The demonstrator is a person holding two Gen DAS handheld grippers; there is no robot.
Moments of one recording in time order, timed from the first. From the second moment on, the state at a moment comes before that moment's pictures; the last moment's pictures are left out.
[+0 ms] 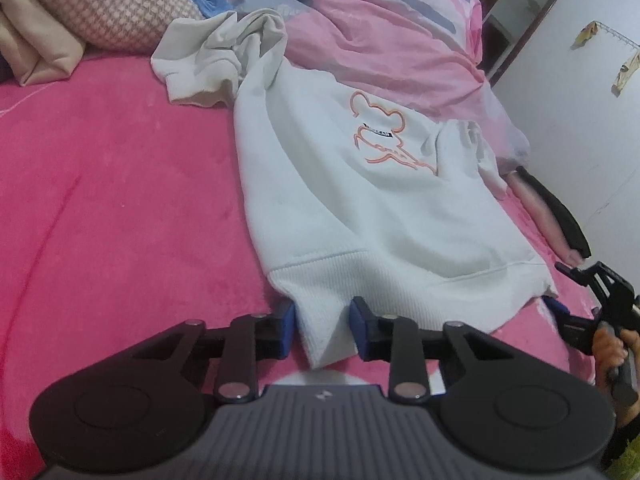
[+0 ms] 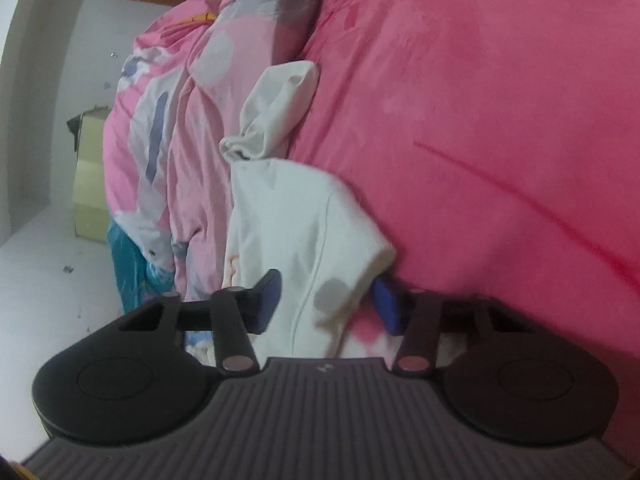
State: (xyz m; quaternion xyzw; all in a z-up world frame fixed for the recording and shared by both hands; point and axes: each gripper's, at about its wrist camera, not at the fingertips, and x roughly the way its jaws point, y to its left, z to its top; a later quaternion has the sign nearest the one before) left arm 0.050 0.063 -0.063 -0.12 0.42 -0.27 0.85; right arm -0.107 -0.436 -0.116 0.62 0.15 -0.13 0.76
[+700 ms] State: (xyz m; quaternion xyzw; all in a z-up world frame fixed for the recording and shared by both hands) left arm 0.022 0.105 -0.020 -0.13 0.38 -0.27 0.87; right arm -0.157 -0.417 -0.078 0.58 0.11 -0.10 0.80
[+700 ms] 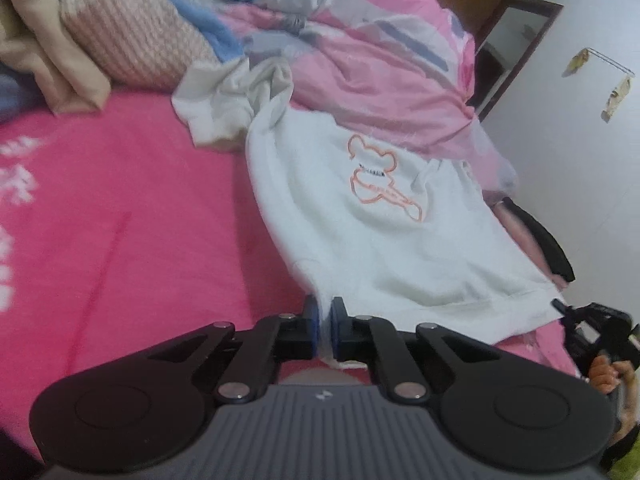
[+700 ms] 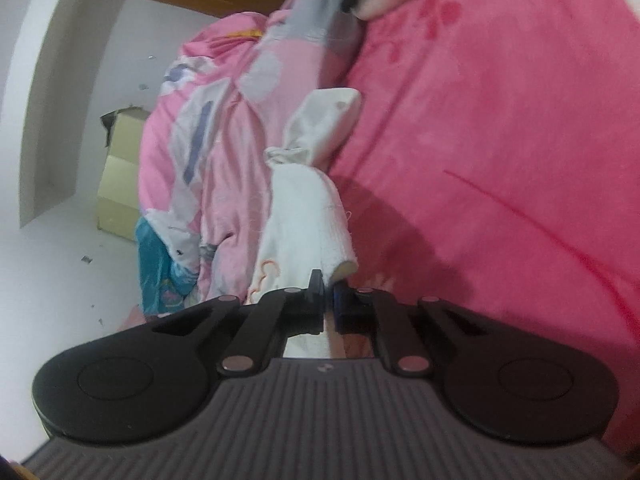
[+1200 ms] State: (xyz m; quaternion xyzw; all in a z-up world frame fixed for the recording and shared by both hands) left arm -0.050 0.155 0.010 -0.10 0.37 -0.28 0.88; right arm -0.264 -0.356 -0.059 0.57 0.12 -0.10 0.81
